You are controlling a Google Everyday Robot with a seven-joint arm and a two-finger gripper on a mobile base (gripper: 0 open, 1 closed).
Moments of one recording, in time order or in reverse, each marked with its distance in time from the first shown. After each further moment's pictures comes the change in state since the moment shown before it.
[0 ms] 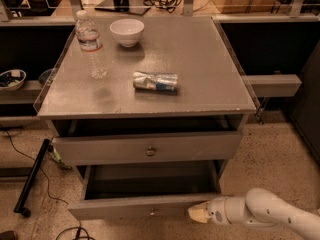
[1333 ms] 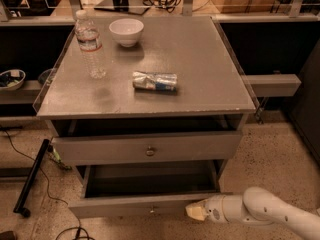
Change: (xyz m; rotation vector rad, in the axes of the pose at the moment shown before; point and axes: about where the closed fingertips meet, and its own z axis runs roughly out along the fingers) arm -0.012 -0.003 0.008 -0.007 -0.032 0.009
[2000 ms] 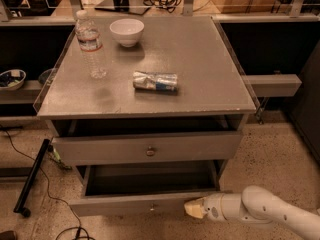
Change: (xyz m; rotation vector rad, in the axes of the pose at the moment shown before) arm -0.004 0.002 0.002 -0.001 -0.011 -0.004
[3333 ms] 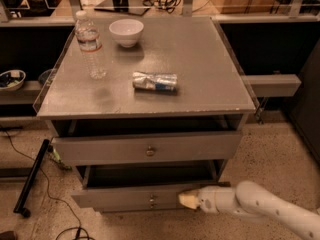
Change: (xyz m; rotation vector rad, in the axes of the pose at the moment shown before) arm -0.033 -0.005 0.021 0.001 -0.079 0.000
